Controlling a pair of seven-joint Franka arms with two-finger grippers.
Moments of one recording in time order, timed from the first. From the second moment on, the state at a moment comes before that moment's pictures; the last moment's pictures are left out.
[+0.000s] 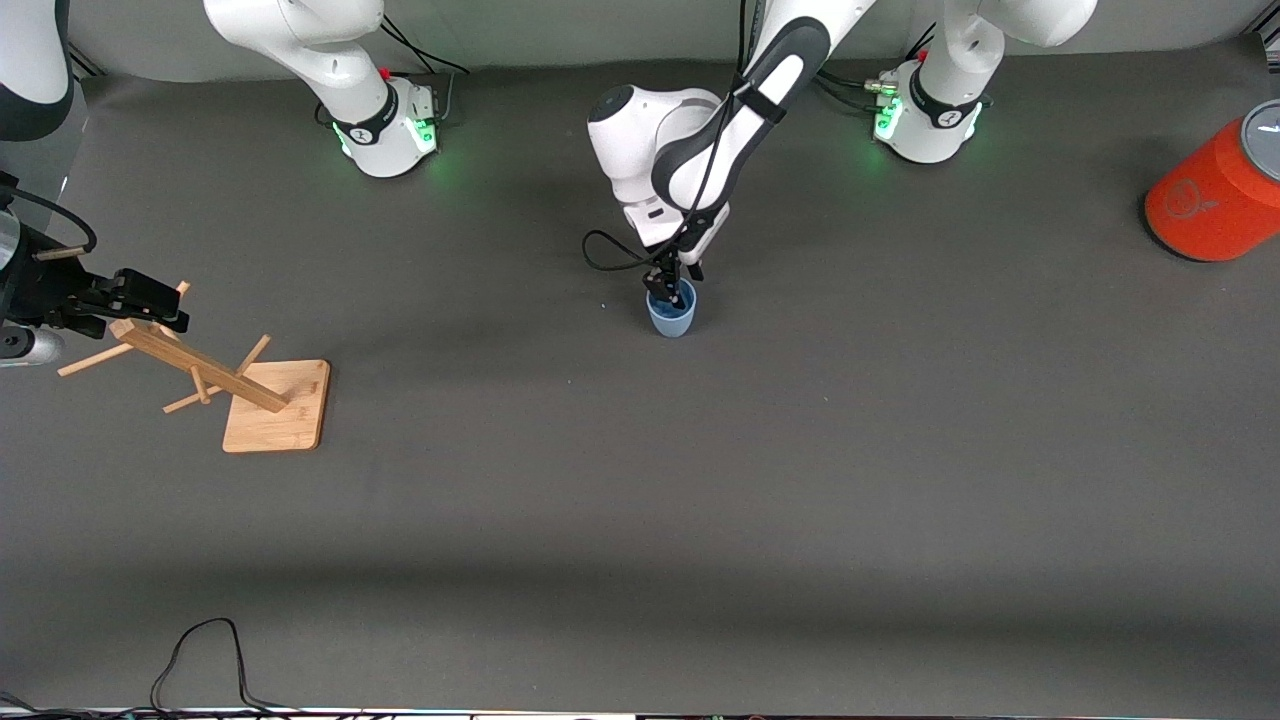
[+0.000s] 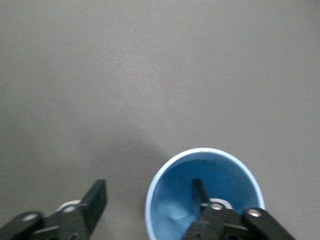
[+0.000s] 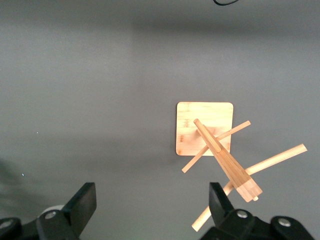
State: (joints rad) left arm -0.80 0.48 -0.27 -1.94 0.70 2.19 -2.57; right arm 0.07 0.06 -0.10 -1.57 0.01 1.61 -0.06
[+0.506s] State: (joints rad) left arm -0.71 0.42 -0.26 -1.87 0.45 2.17 -2.05; right arm 0.07 0.06 -0.10 -1.57 0.01 1.61 -0.06
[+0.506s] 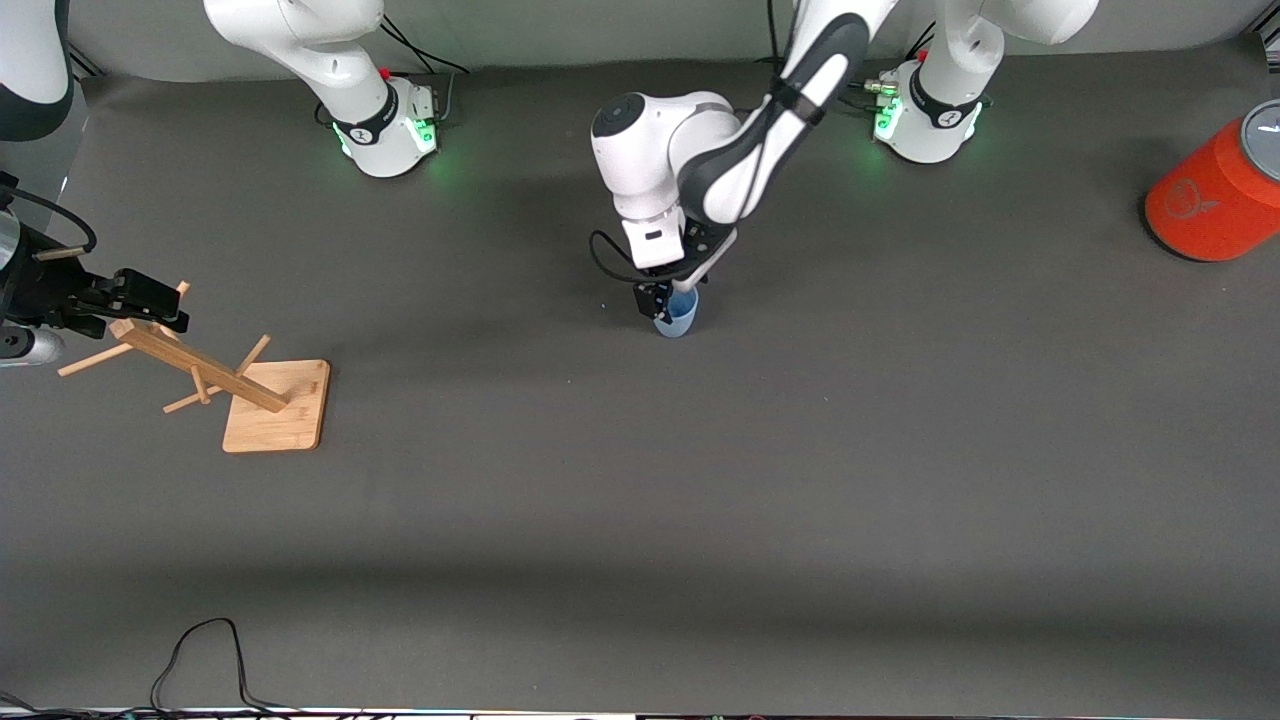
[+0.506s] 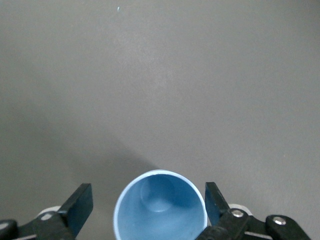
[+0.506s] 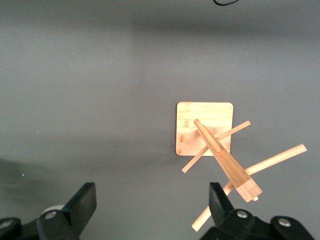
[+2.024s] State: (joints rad) left arm 0.15 -0.09 -0.20 -1.85 0.02 1.72 -0.08; right arm 0.07 0.06 -0.10 -1.57 0.01 1.61 -0.06
